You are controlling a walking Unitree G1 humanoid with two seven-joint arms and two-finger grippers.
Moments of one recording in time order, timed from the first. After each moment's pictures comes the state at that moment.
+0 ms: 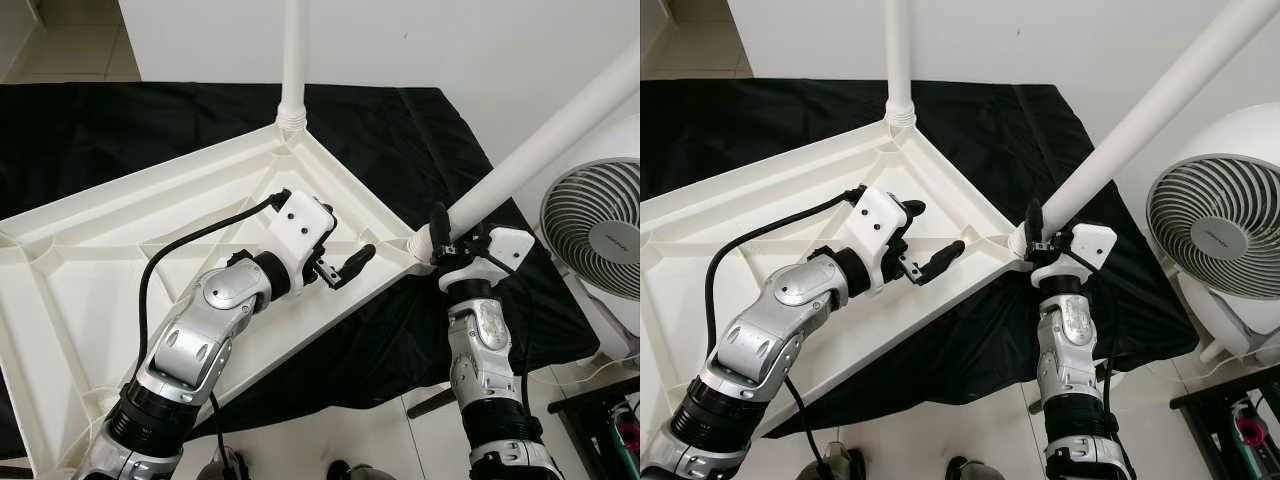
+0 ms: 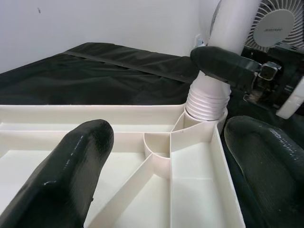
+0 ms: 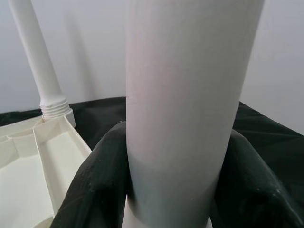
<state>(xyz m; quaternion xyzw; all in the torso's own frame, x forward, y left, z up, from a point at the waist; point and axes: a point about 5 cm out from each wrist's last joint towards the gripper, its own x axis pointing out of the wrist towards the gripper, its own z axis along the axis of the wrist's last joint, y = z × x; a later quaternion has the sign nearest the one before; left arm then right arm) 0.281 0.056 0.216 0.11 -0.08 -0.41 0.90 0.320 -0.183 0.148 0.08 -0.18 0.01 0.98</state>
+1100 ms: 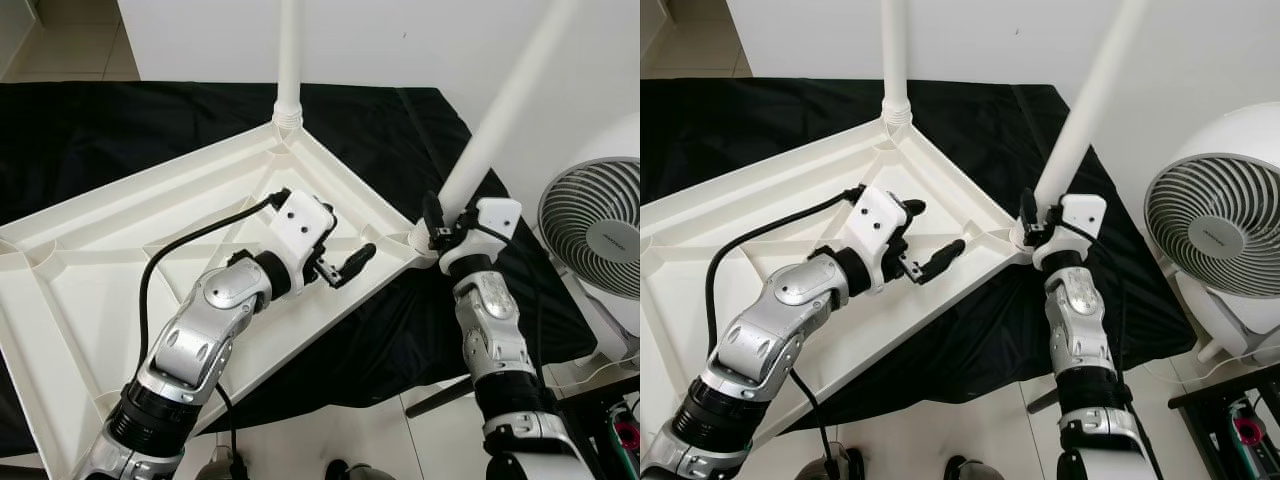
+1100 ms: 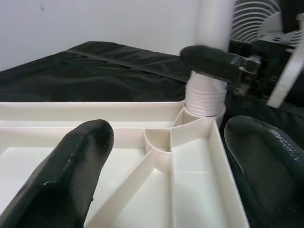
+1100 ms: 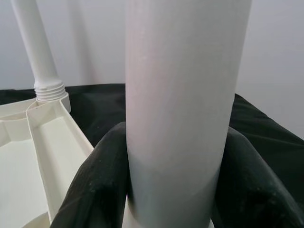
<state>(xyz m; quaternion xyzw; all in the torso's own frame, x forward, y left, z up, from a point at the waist) 0.282 0.057 0.216 0.11 -0.08 -0.41 0.90 0.331 -0.184 0.158 0.05 -0.15 0.02 0.99</state>
